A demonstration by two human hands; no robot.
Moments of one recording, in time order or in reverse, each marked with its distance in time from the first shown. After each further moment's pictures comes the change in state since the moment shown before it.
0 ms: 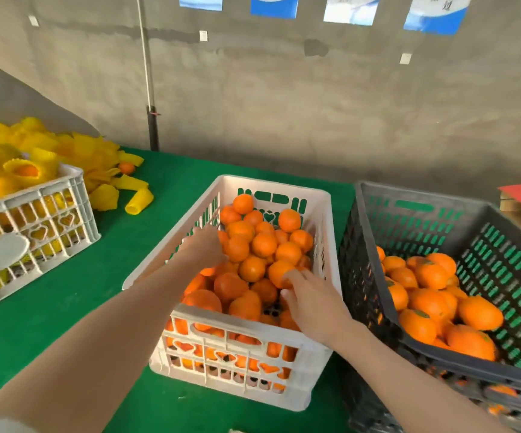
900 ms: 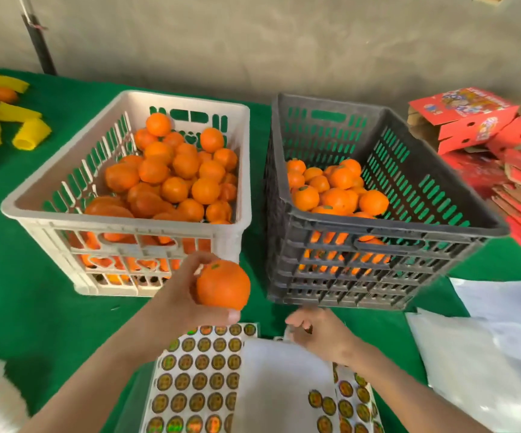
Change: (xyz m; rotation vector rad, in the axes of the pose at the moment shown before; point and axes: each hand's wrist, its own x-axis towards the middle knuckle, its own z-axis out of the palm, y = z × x) left_hand -0.258 0.061 0.047 -1.104 -0.514 0.257; right_hand -0.223 0.097 0.063 0.325 -0.373 0.379
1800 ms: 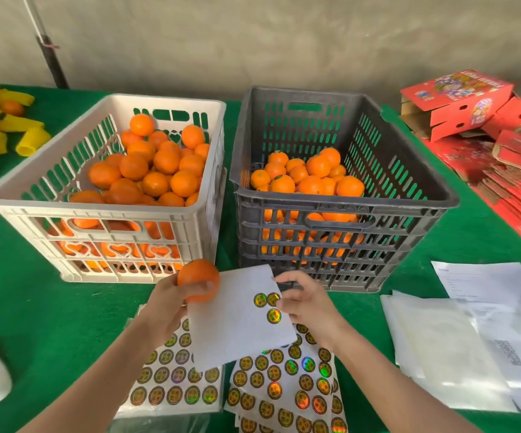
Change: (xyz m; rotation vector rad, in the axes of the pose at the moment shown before) left_hand 0.026 -0.046 0.070 -0.407 0.264 -0.295; right_hand -0.042 0.007 -0.028 0.994 0.064 0.115
